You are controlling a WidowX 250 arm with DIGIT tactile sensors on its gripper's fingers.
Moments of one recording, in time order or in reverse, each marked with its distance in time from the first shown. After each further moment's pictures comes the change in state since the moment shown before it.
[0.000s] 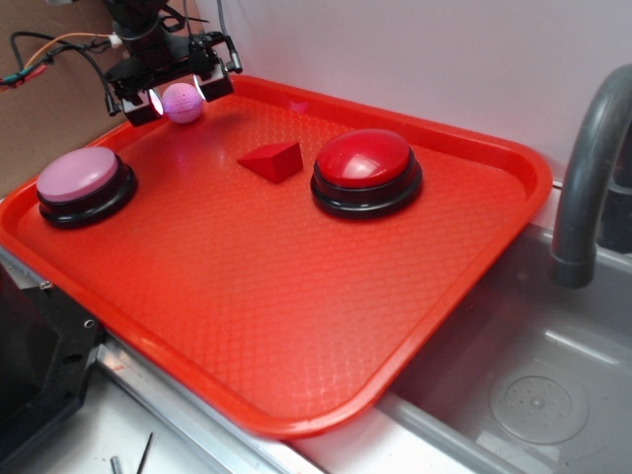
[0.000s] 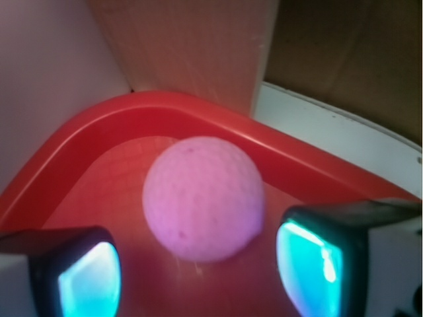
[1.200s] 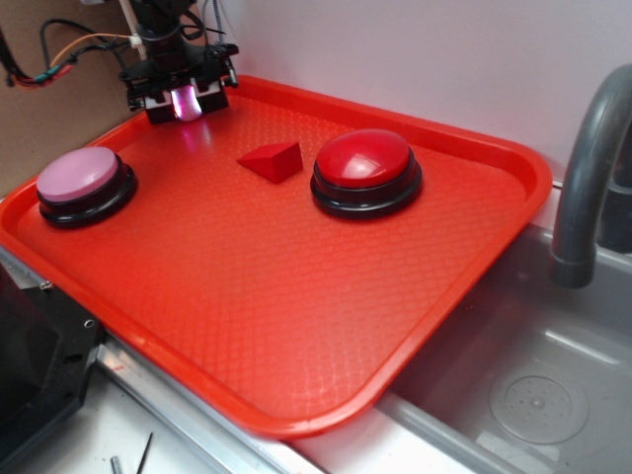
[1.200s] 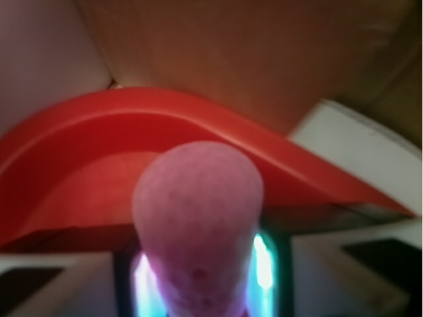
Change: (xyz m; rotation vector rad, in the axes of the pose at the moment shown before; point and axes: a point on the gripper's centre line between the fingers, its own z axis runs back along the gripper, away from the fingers) arm 0.010 0.006 -0.008 0.047 0.064 -0.033
